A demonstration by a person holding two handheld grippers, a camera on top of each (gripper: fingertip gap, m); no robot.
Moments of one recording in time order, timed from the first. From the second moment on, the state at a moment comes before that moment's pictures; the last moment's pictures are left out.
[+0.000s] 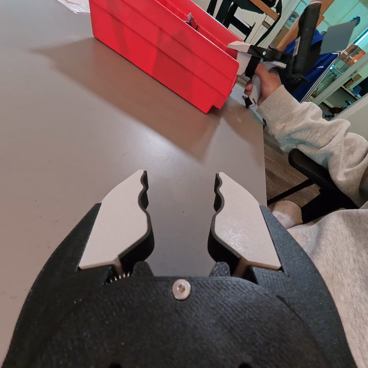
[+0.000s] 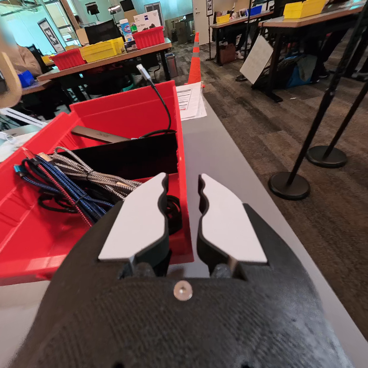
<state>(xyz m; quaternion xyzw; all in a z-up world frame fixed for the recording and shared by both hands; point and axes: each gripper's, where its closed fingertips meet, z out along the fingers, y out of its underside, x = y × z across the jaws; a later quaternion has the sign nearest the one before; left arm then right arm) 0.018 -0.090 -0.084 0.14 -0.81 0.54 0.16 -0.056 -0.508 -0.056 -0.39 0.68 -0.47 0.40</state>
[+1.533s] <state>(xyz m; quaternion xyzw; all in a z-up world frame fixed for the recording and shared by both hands) 0.011 -0.083 -0.057 0.12 -0.81 0.56 0.13 -0.031 -0.454 -0.044 -0.30 0.72 -0.31 0.54</state>
